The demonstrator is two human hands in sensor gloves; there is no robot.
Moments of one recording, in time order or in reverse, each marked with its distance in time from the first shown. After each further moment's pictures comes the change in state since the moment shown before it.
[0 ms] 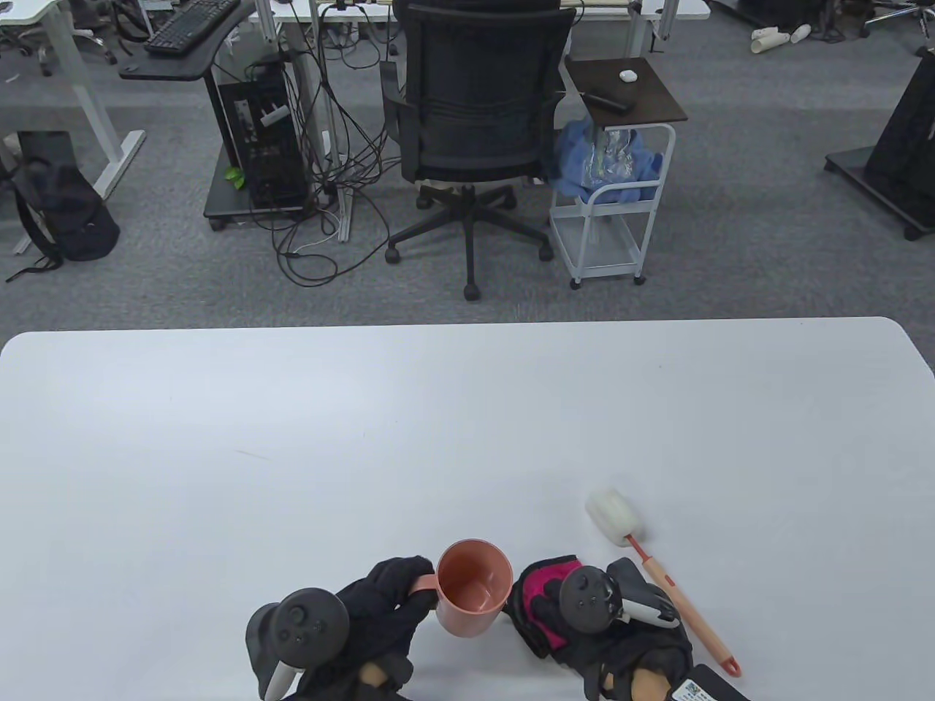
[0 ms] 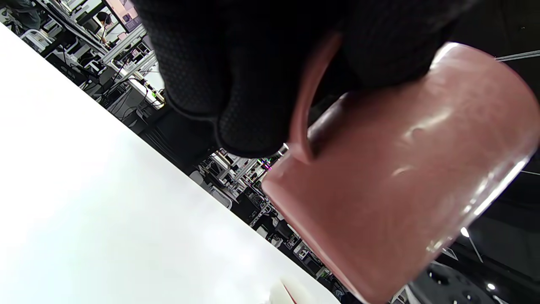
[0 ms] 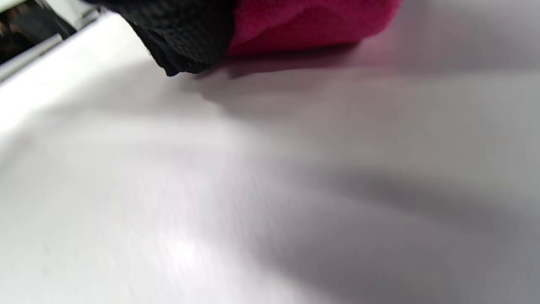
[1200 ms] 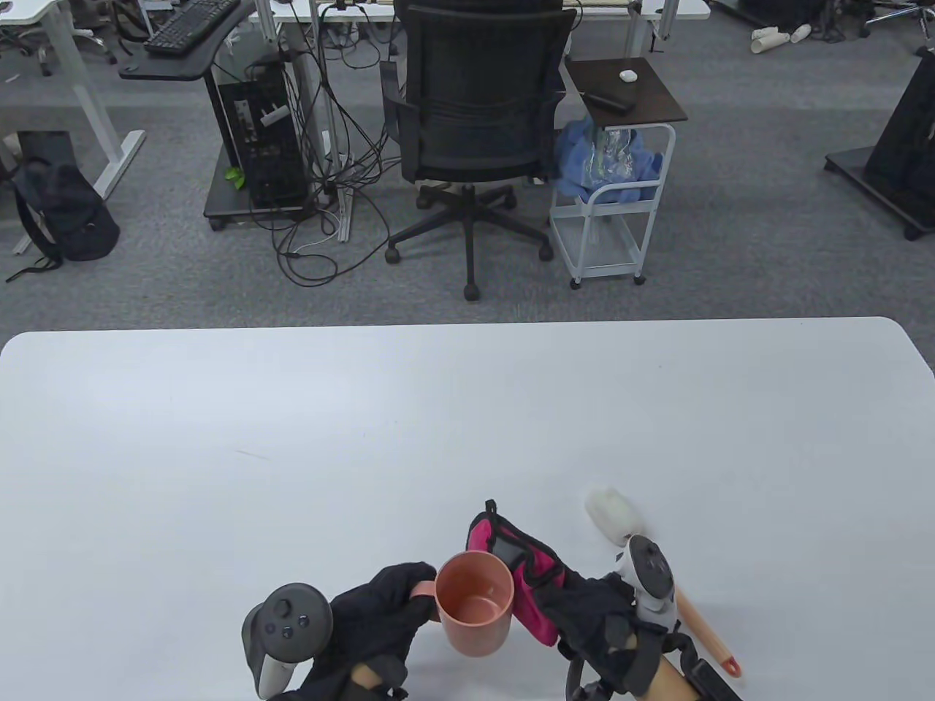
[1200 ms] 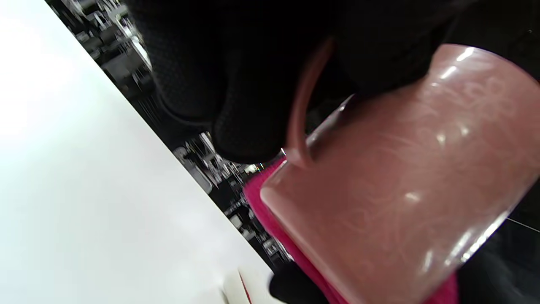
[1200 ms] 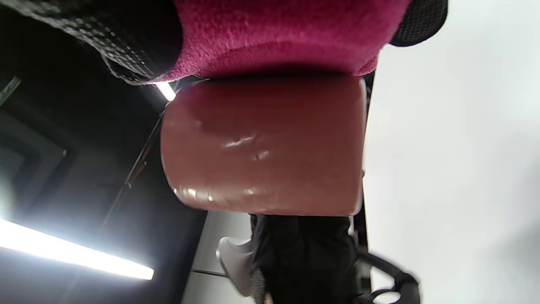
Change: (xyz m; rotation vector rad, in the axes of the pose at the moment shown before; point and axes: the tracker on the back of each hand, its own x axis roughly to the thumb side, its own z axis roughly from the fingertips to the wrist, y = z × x) left_hand -0.009 -0.001 0.000 0.002 0.020 0.183; right_hand 0.033 -0.029 0.017 -0.308 -0.697 -1.083
